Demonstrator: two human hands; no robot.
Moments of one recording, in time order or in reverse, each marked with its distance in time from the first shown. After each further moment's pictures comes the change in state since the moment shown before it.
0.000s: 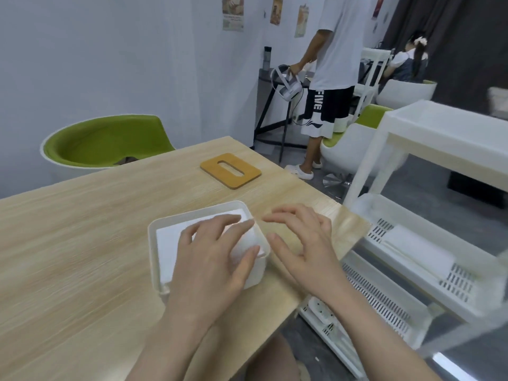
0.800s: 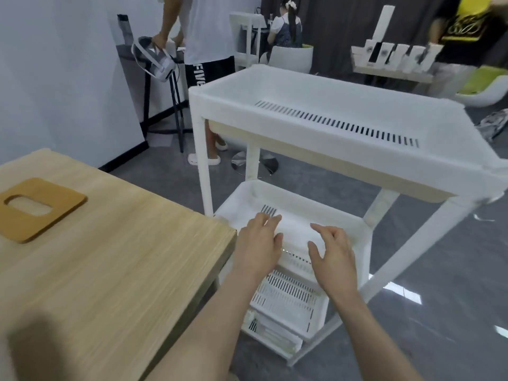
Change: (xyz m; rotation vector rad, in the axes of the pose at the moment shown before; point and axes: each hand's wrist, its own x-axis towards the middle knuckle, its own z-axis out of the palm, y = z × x) left_hand 0.119 0.185 0.335 -0.125 -0.570 0.216; right_hand -0.103 0.277 -0.145 -0.388 0.251 0.906
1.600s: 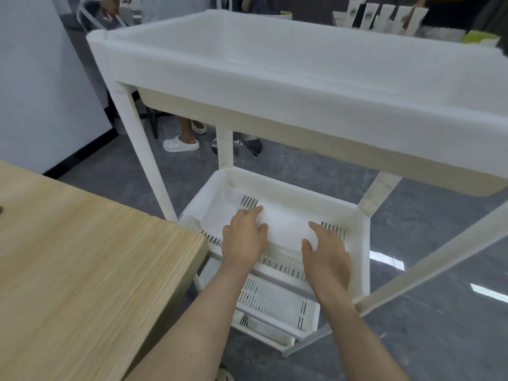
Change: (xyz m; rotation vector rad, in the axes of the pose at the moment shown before) left_hand 0.064 -0.020 0.069 -0.195 -0.053 -0.245; right_hand 0.031 0.037 0.042 0.001 0.028 0.275
